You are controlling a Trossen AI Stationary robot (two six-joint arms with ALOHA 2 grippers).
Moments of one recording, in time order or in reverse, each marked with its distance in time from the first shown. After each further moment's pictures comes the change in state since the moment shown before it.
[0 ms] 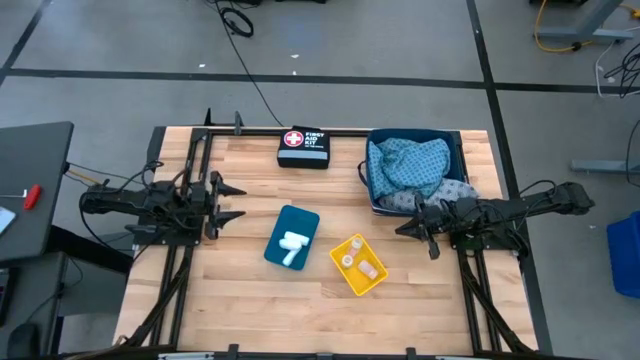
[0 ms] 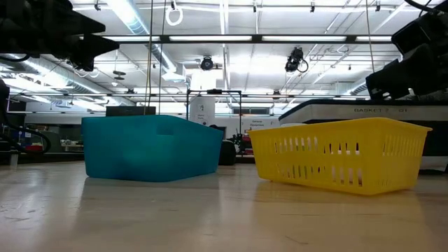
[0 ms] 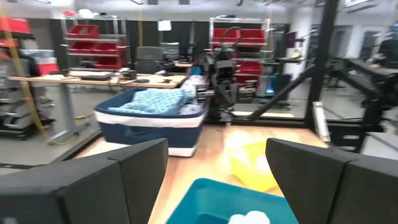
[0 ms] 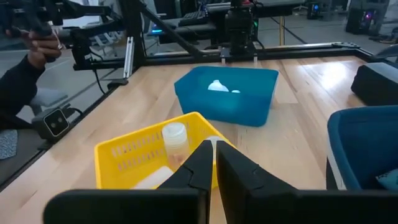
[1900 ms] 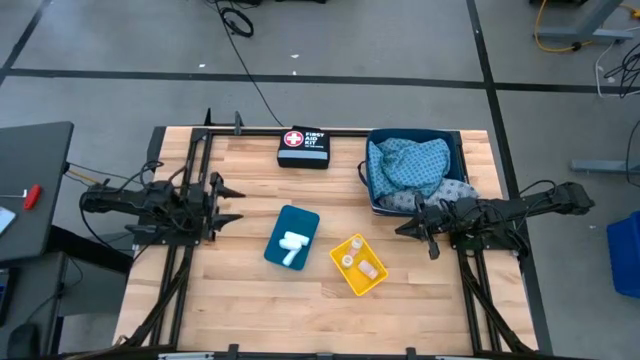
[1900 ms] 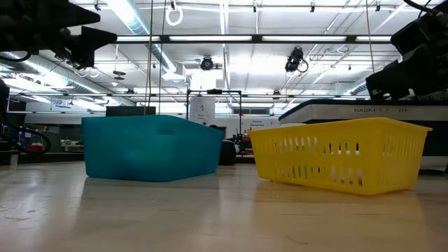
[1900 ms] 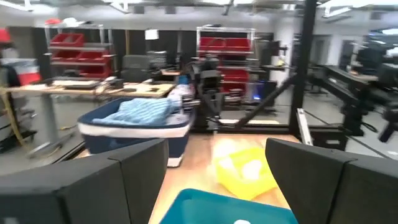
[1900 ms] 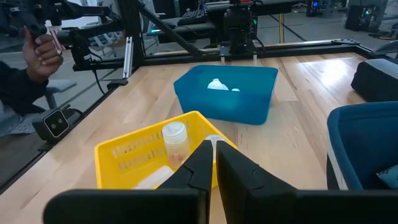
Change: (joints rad) left arm -0.008 0.000 0.000 0.037 0.043 -0.001; right arm 0.000 0.000 0.000 -0.004 0.002 0.014
